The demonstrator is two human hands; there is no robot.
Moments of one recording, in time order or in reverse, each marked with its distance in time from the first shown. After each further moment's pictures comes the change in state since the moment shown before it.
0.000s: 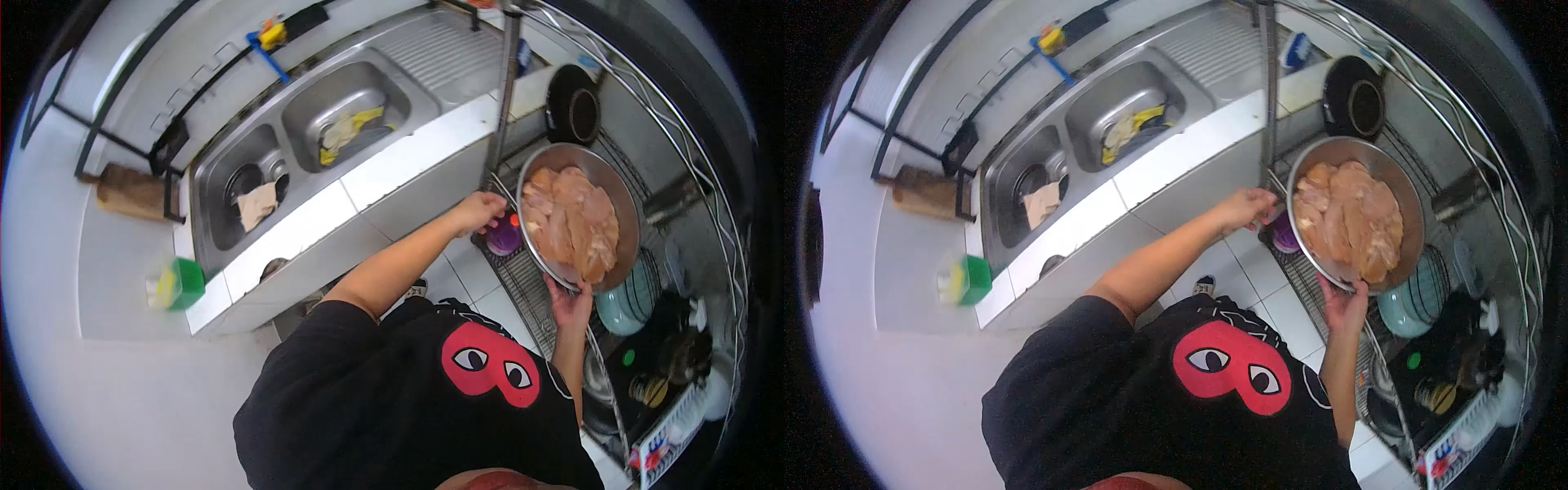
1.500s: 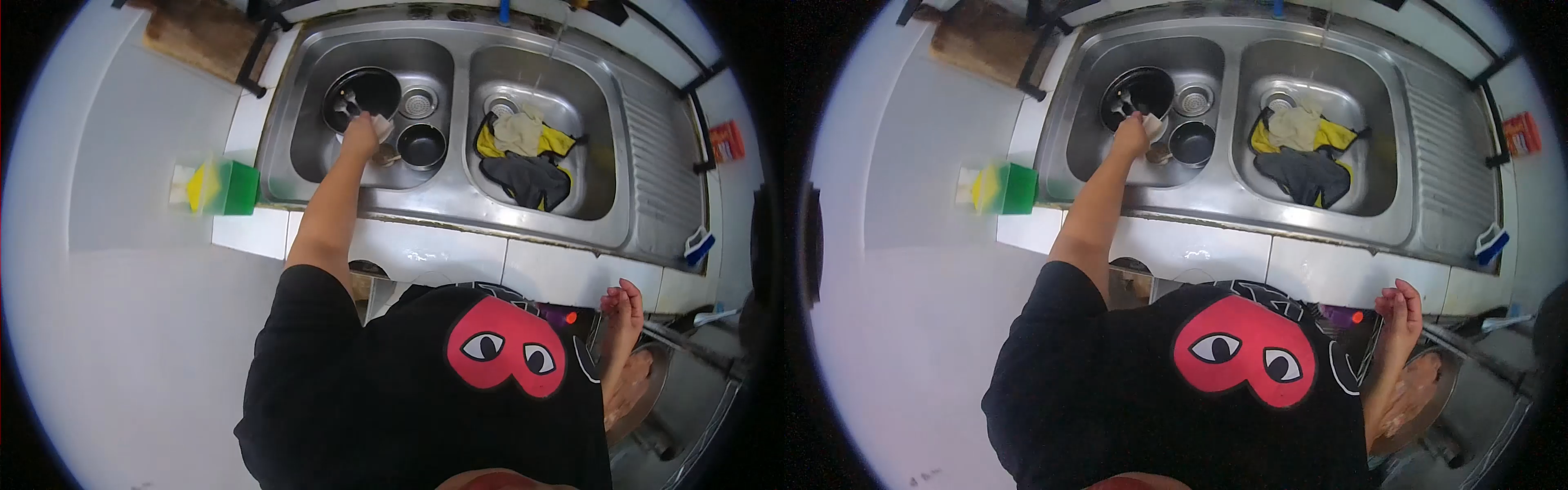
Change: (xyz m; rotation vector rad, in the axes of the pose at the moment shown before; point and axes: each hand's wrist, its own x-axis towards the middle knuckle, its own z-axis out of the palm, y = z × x) left_hand -0.241 -0.178 -0.499 0.699 1.280 -0.519; right_hand 0.118 0.204 0.300 -1.255 -0.552 -0.037
